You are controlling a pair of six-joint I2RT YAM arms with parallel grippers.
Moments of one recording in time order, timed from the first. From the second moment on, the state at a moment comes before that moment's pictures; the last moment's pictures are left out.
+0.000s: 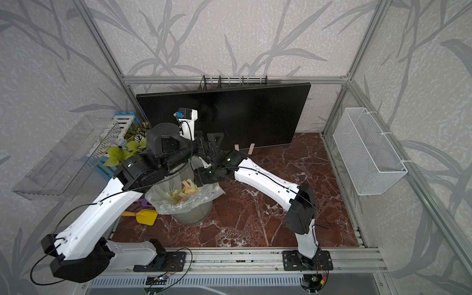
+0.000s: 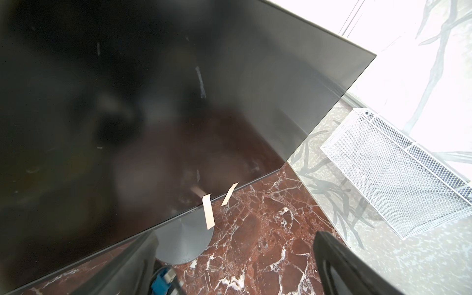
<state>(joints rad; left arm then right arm) -0.71 1.28 1.65 -0.64 -0.18 -0.39 0.96 1.92 1.96 -0.94 -0.18 0.59</state>
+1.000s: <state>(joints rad) -0.70 1.27 1.53 -0.57 -0.06 -0.47 0.42 1.15 1.02 -0.35 -0.39 0.78</state>
